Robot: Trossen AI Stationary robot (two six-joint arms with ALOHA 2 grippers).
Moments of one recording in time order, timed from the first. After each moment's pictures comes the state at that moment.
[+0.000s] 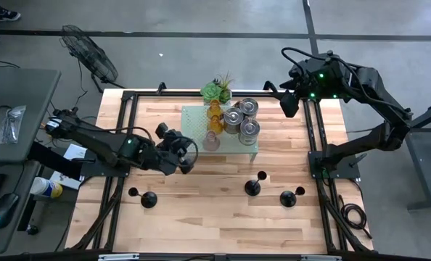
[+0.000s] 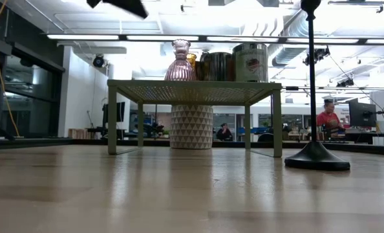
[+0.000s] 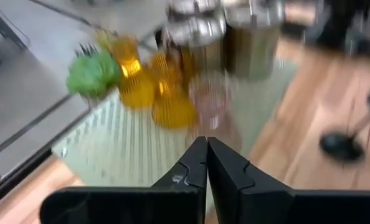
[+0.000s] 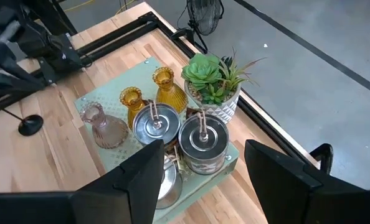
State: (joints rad) left arm -0.35 1.30 1.23 -0.73 -0.85 -0.61; right arm -0.35 1.27 1.85 -1.24 0.13 0.27
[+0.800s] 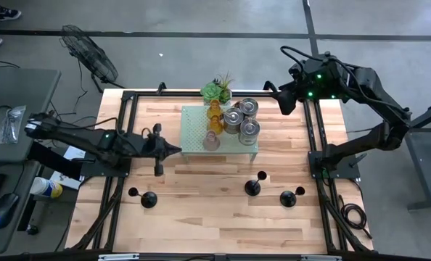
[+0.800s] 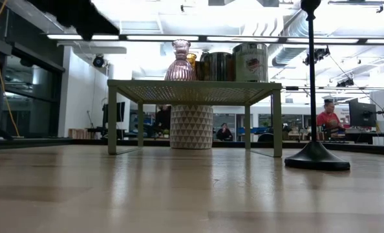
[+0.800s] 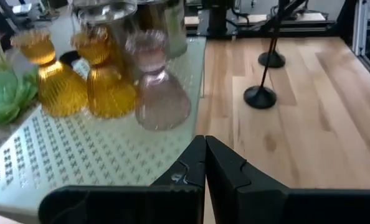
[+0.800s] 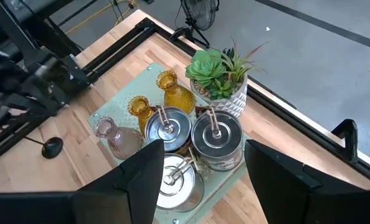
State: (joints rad) left arm -0.23 0.79 0.63 -0.22 -0.37 -0.08; right arm -0.34 1.28 1.85 -1.24 0.13 0.46
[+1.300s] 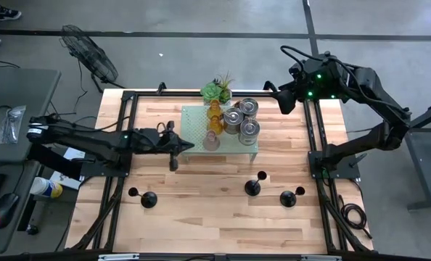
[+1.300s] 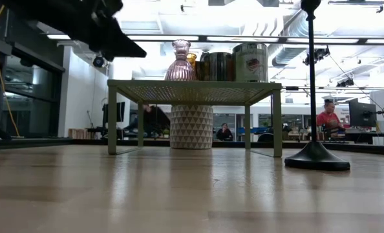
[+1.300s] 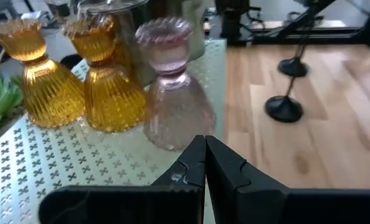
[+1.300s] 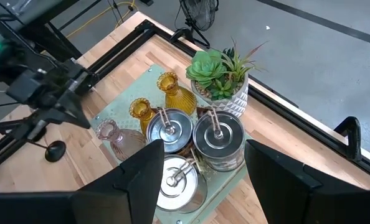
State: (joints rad) left arm -0.05 0.99 0.54 0.15 -0.23 0.00; right arm -0.34 1.28 1.85 -1.24 0.13 0.48
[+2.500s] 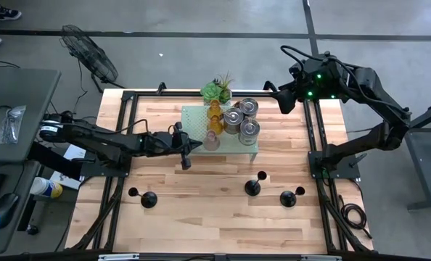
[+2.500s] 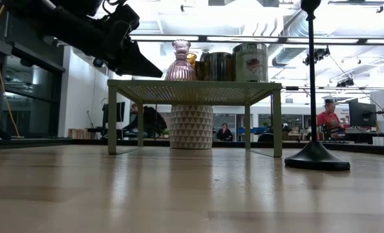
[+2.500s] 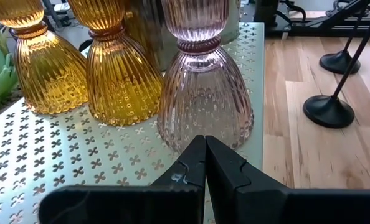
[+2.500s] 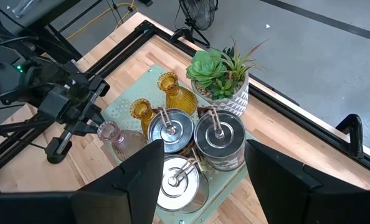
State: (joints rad) left arm -0.03 1.23 0.54 0.37 -0.32 -0.03; right arm -0.34 1.28 1.85 -1.24 0.13 0.49
